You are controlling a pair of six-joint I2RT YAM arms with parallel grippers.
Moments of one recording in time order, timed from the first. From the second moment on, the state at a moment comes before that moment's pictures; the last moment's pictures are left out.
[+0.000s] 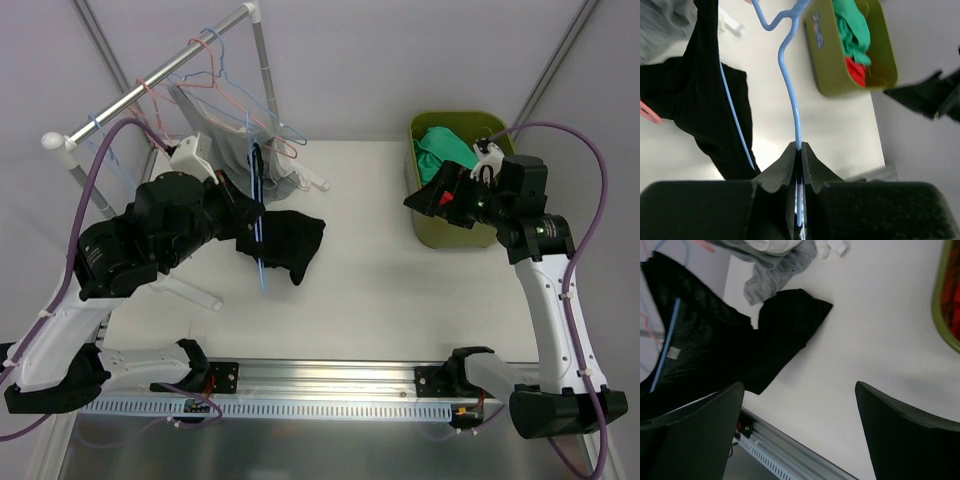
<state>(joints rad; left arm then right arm) -0.92 1.08 1.73 -1.05 -0.47 -0.80 0.11 1.07 1.33 -0.82 -0.45 0.45</state>
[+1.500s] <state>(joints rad) -1.04 1.17 1.63 -0.72 0.27 -0.80 0.26 1.24 1.45 -0.67 -0.26 0.33</state>
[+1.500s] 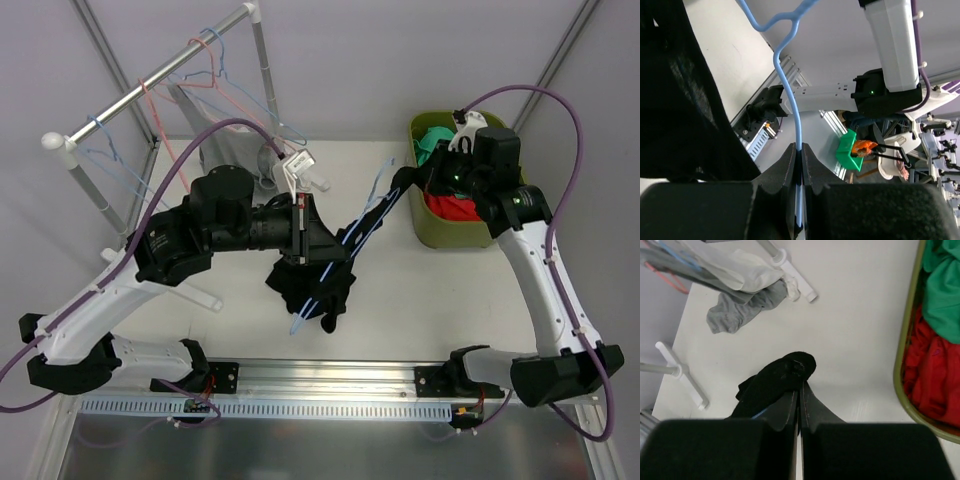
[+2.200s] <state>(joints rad) -1.05 1.51 2.15 -0.42 0.03 -0.21 0.21 1.18 1.41 -0.69 -0.72 0.49</state>
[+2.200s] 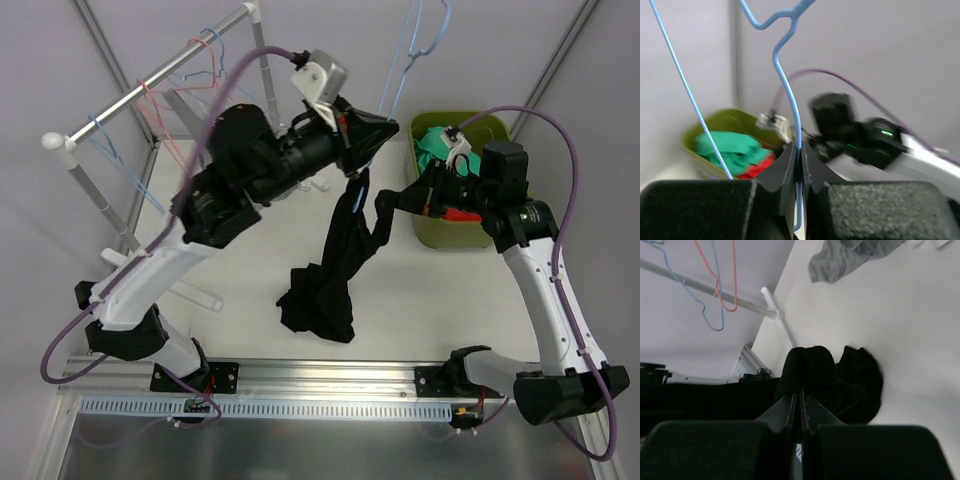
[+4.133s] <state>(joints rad) -1.07 1.34 1.57 -0.18 -1.20 -0.50 0.35 1.18 1.29 -0.88 -0.55 0.36</state>
